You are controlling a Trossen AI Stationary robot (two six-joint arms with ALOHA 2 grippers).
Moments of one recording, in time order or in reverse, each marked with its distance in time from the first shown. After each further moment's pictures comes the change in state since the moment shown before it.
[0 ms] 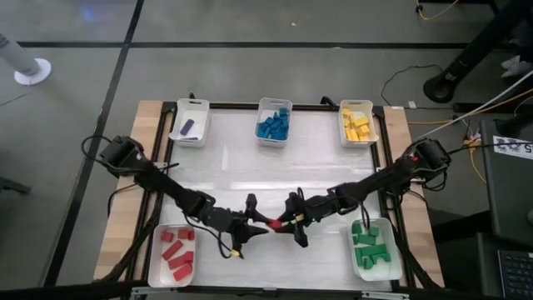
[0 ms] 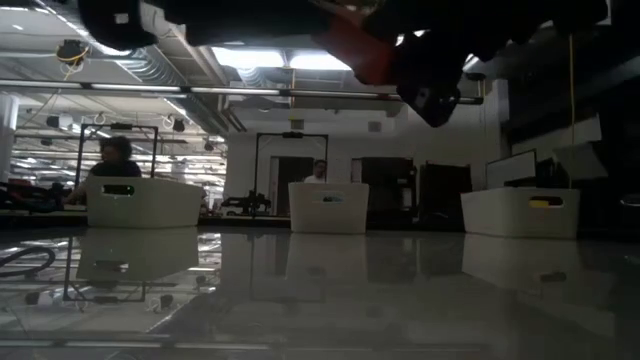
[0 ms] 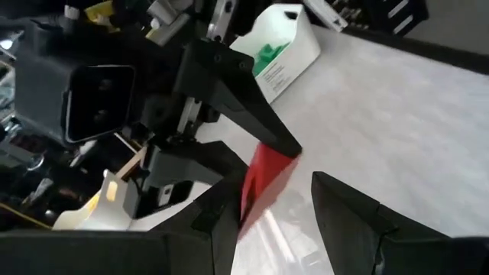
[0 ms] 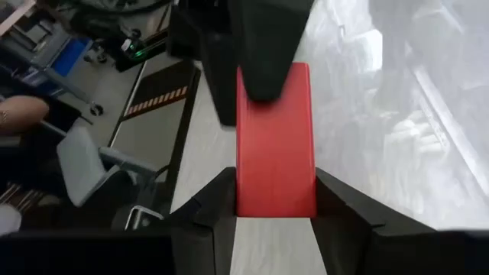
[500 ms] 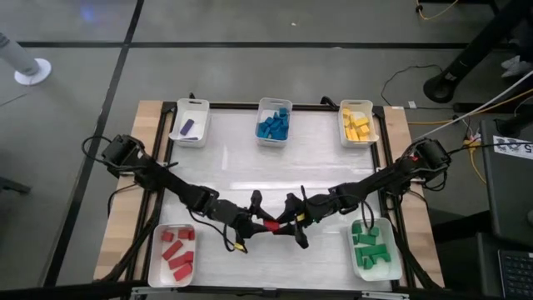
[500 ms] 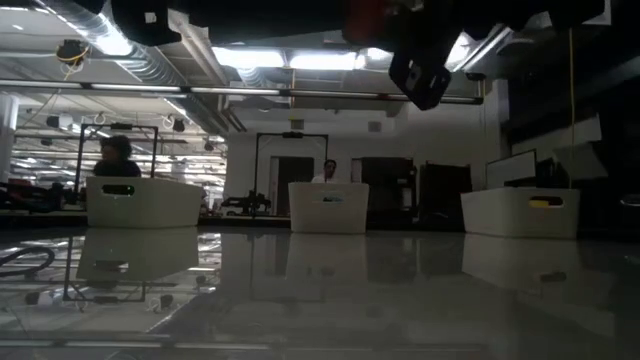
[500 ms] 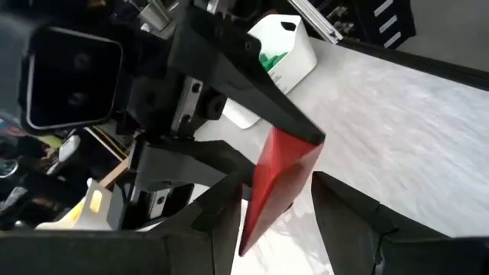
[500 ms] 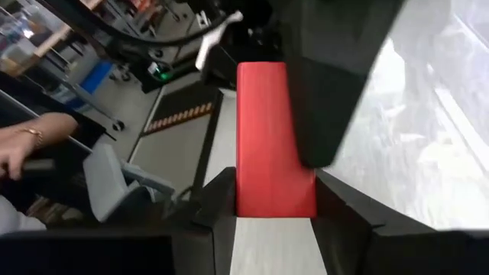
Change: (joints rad) left arm 0.070 0.004 0.024 -0.003 0.124 -0.001; right arm 0.000 0.000 0.001 0.087 -0.017 0.000
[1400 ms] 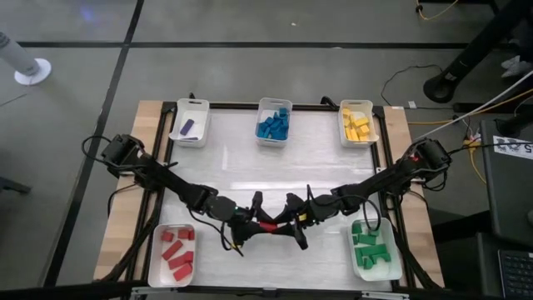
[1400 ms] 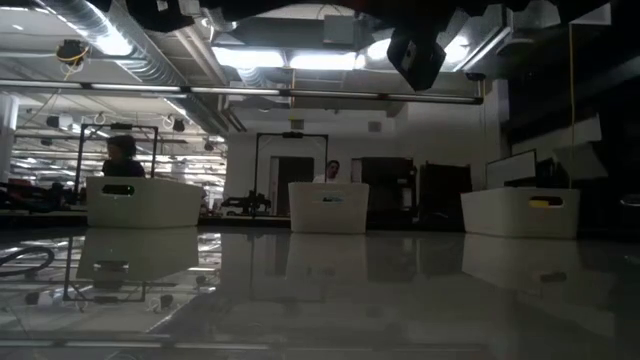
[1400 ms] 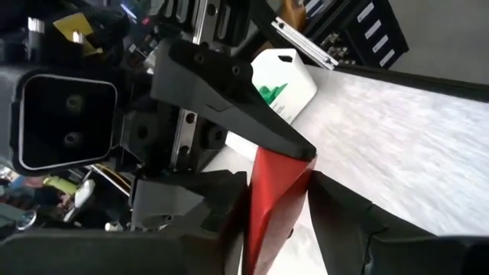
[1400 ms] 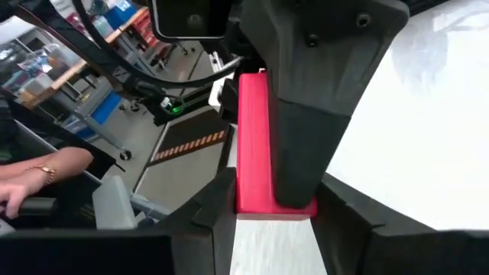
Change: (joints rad) left arm 0.023 -0.002 -0.002 0.090 0.072 0.142; right arm 0.002 -0.001 -0.001 0.114 0.078 0.006
